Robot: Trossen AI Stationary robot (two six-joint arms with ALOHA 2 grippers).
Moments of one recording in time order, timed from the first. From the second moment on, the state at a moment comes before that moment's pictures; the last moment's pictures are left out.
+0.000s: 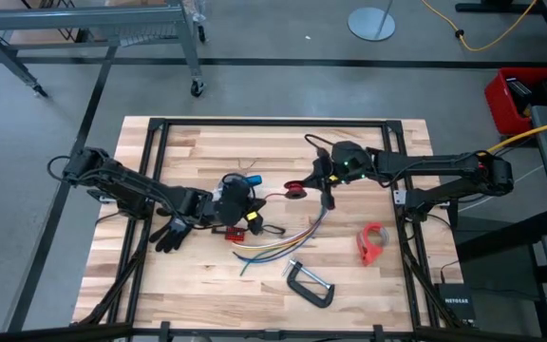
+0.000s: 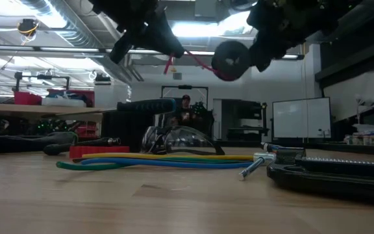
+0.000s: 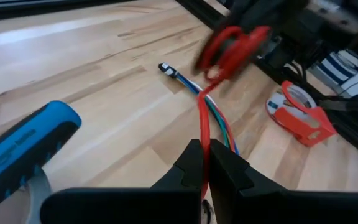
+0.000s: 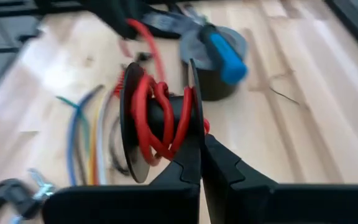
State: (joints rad) left arm -0.26 1.49 0.96 -0.07 -0.64 -0.84; right arm -0.21 1.23 0.77 -0.10 -0.26 -0.06
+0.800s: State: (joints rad) left arm -0.11 1.50 0.96 0.40 -0.55 -0.61; right arm -0.21 1.23 0.77 0.00 -0.04 -0.01
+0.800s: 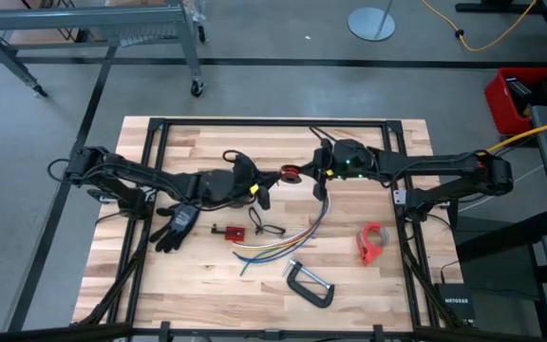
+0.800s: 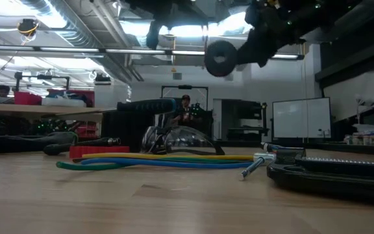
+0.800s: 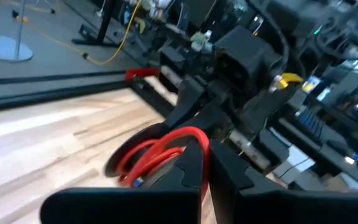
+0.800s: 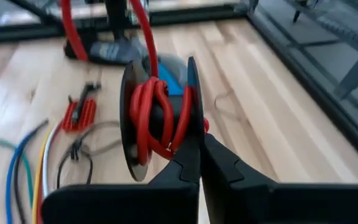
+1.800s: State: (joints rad) left arm -0.11 1.55 0.96 0.50 -0.57 -0.52; right arm -0.21 1.58 0.92 0.56 0.00 0.19
